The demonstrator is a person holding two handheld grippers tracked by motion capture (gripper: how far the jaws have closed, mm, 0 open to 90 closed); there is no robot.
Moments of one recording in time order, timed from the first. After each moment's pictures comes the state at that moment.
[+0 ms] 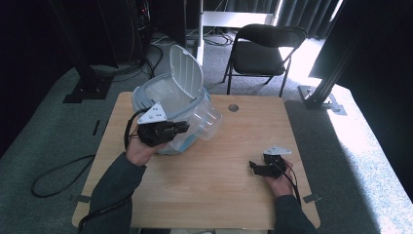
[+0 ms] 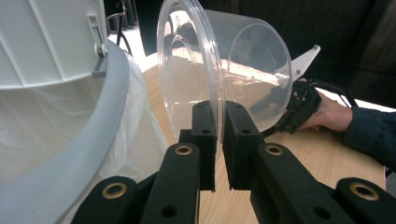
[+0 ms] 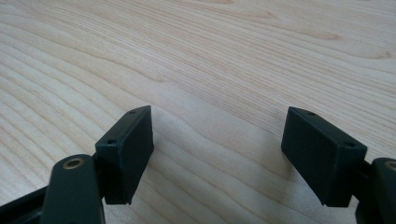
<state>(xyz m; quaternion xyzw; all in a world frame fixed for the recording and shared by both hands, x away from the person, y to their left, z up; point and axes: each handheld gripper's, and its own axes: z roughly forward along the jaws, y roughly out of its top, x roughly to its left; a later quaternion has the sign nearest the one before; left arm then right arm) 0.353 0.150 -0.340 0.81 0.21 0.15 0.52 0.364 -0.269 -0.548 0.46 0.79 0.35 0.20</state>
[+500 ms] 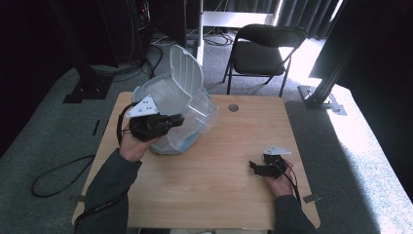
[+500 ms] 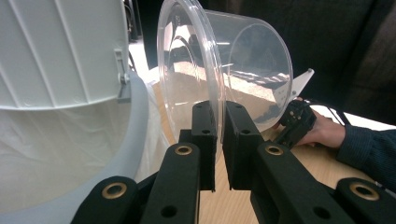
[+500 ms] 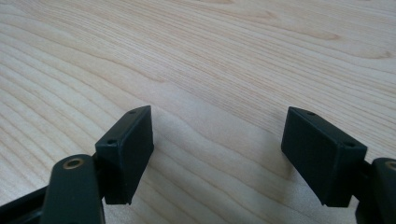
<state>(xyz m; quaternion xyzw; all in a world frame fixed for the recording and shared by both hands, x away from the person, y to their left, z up) 0.353 0.165 -0.318 0.80 0.22 0.16 0.54 0.364 -0.269 -0.548 0.46 0.79 0.35 0.20</state>
